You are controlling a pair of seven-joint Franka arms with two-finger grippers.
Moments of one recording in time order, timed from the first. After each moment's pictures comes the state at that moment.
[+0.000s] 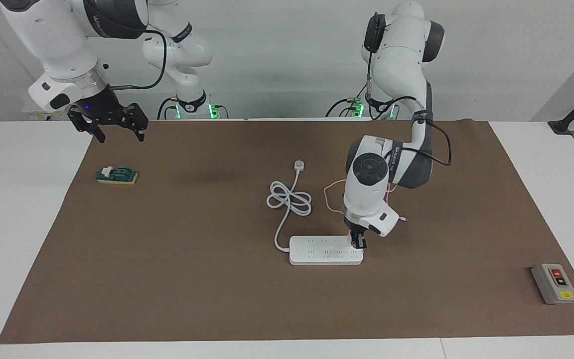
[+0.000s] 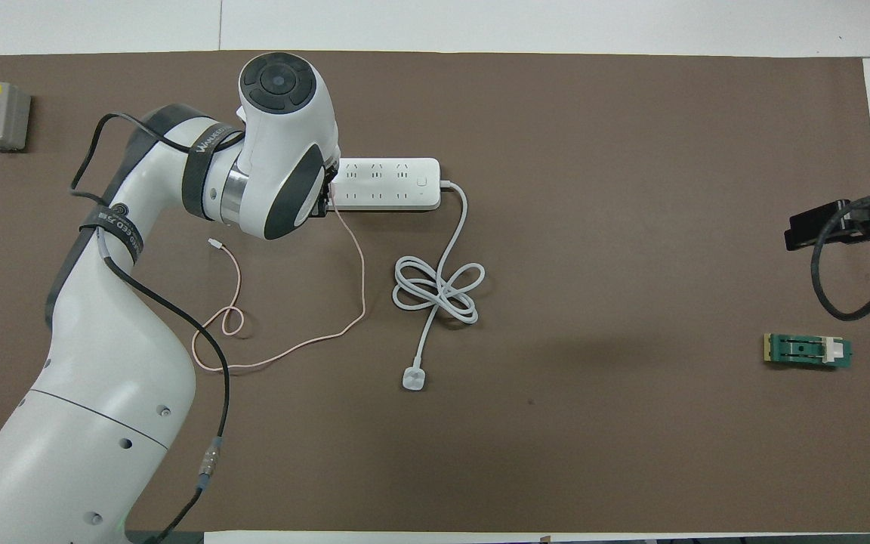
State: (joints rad) left arm -0.47 0.64 0.03 -1.35 0.07 1.97 -1.98; right arm -0.02 -0.01 0.00 -1.62 0.00 1.56 -0.04
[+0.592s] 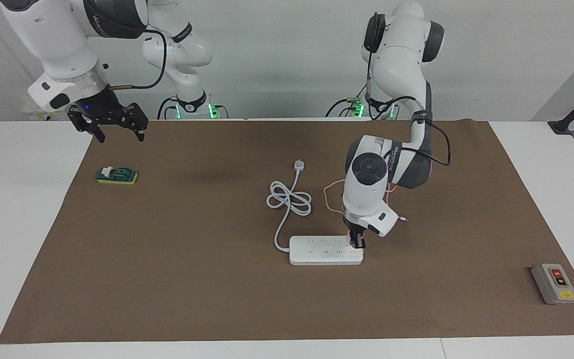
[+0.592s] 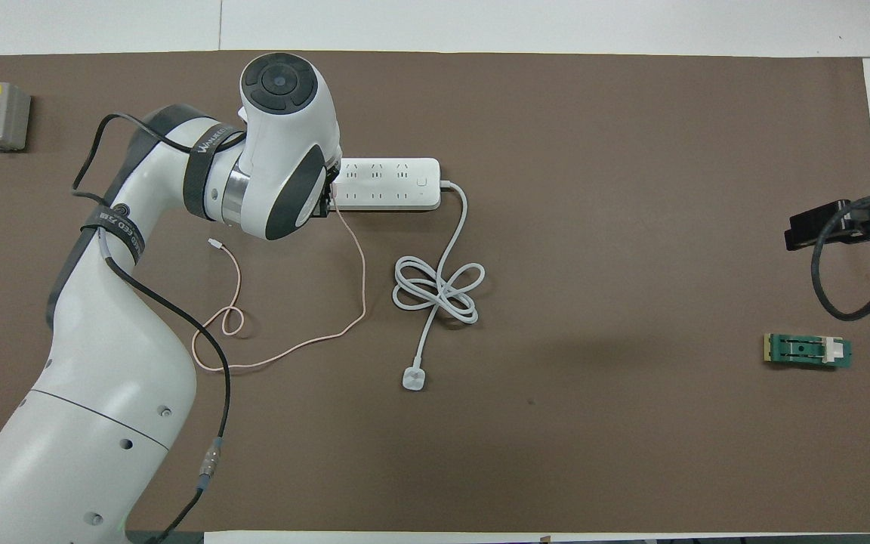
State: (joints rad) left arm -0.47 0.64 0.03 -1.35 0.07 1.97 -1.98; right arm -0.02 -0.01 0.00 -1.62 0.00 1.56 -0.04
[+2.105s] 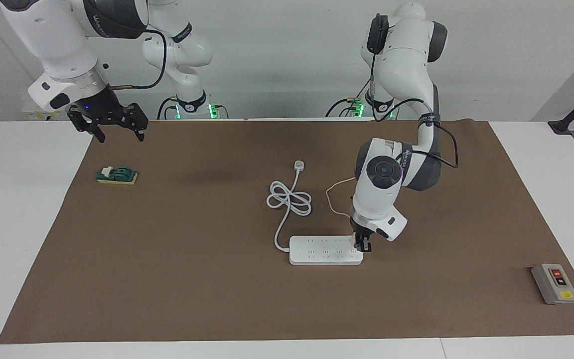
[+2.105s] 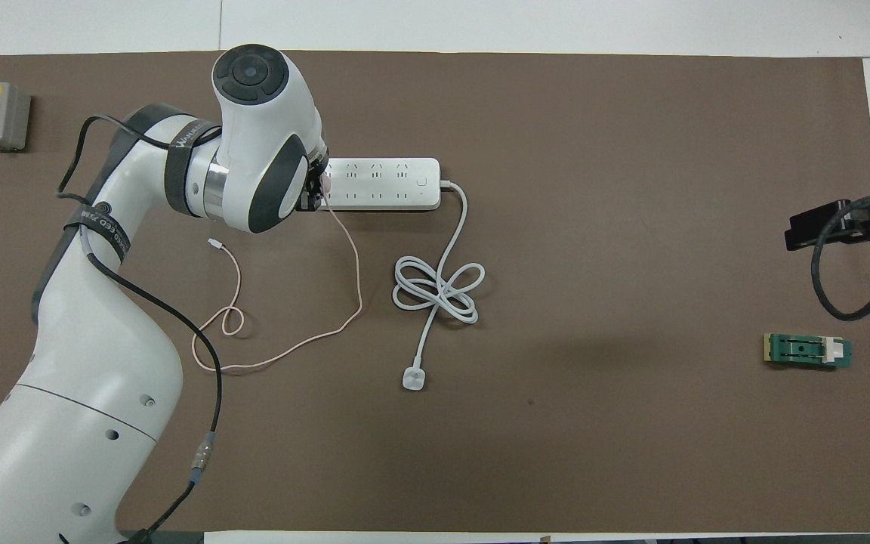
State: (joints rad) left arm -0.44 0.65 0.03 -1.35 0.02 1.99 -1.90; right arm -0.02 -0.01 0.00 -1.62 0.00 1.56 -0.04
